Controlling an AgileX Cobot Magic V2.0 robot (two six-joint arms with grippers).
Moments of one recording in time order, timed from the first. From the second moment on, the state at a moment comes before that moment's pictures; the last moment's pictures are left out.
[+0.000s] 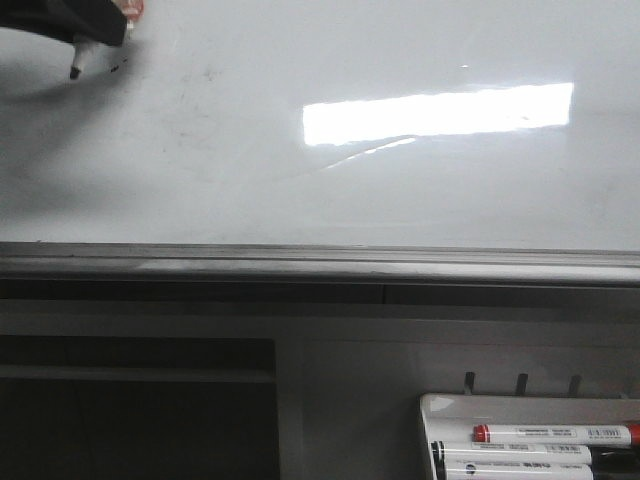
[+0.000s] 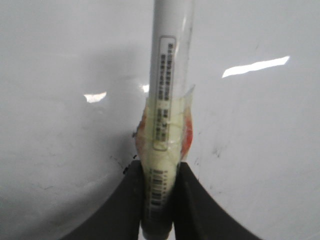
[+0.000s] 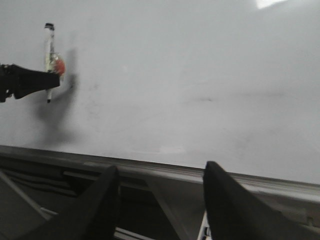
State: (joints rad) left arm -0.42 1.22 -0.89 -0.34 0.24 0.22; right arm 0.14 0.12 -0.43 0.56 0.60 -0.21
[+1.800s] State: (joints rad) left arm -0.91 0.89 -0.89 -0.31 0.74 0.84; right arm 0.78 1.03 -0.89 1.00 0.53 -1.10
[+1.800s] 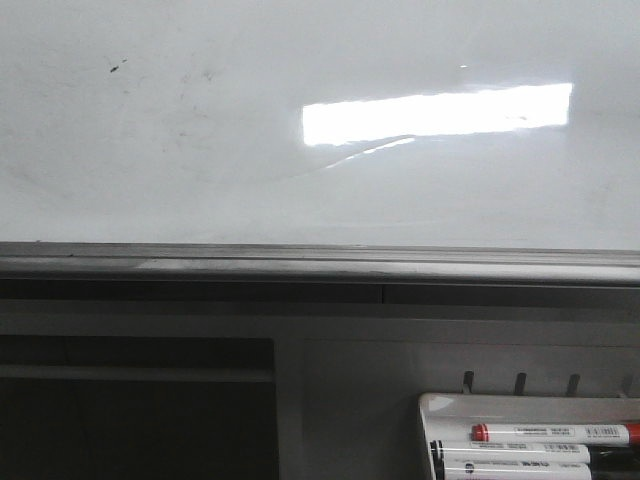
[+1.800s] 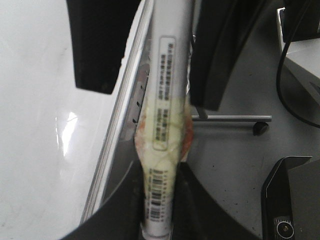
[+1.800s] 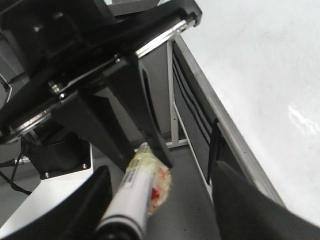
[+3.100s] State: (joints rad) left arm -0.79 0.42 -0.82 -0.04 0.51 0.26; right arm 0.68 1.17 -0.93 1.00 0.11 -1.15
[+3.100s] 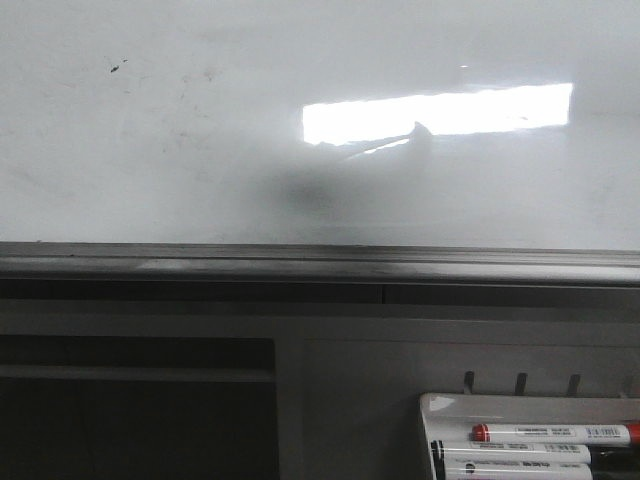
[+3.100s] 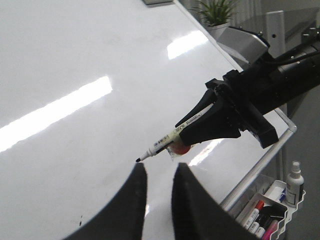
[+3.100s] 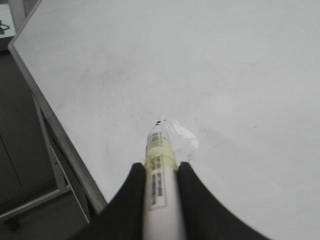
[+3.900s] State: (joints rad) left arm -0.74 0.38 -0.75 -0.06 0.51 0.21; right arm 0.56 1.32 -0.97 0.97 0.15 -1.15
